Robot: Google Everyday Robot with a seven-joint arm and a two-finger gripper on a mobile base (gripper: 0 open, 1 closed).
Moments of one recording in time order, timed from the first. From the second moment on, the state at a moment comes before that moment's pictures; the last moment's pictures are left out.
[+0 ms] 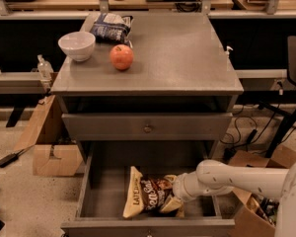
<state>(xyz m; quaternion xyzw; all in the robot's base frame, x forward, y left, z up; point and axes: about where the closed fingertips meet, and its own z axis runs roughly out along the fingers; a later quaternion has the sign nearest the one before) 0.507 -0.081 0.382 -0.60 0.73 0.19 0.25</state>
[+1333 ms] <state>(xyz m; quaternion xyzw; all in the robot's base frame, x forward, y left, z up) 0.495 -0.072 0.378 -0.60 0.73 0.20 0.25</state>
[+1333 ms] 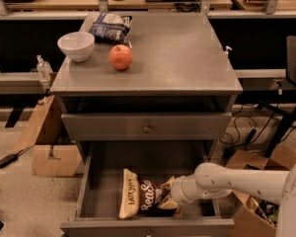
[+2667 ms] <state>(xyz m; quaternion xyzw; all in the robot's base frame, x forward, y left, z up) 0.452 -0.061 0.612 -0.63 0.69 0.20 0.29</state>
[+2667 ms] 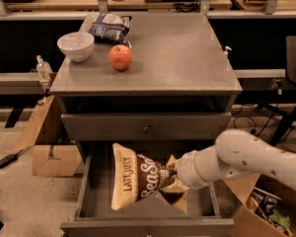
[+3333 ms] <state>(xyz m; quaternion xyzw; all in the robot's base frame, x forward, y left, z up) 0.482 -0.054 0.782 -0.61 0.69 0.12 0.36</state>
